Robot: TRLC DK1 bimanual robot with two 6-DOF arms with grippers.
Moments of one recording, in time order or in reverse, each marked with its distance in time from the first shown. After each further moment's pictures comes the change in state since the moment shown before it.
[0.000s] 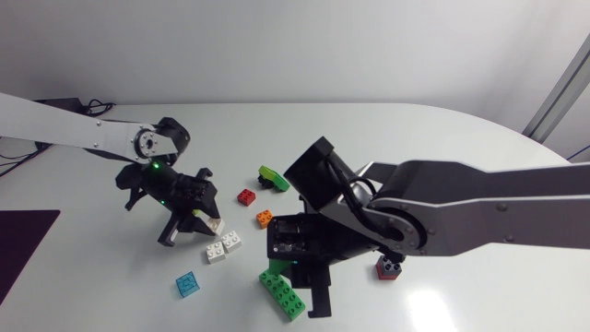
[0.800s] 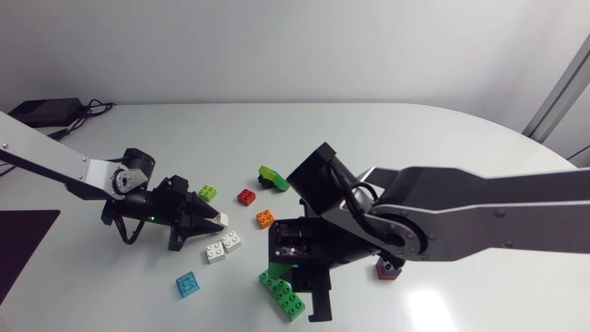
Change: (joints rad) left arm 0.193 0.119 -0.203 0.439 0.513 -0.394; right arm -0.001 0.000 -0.029 0.034 -0.026 0.008
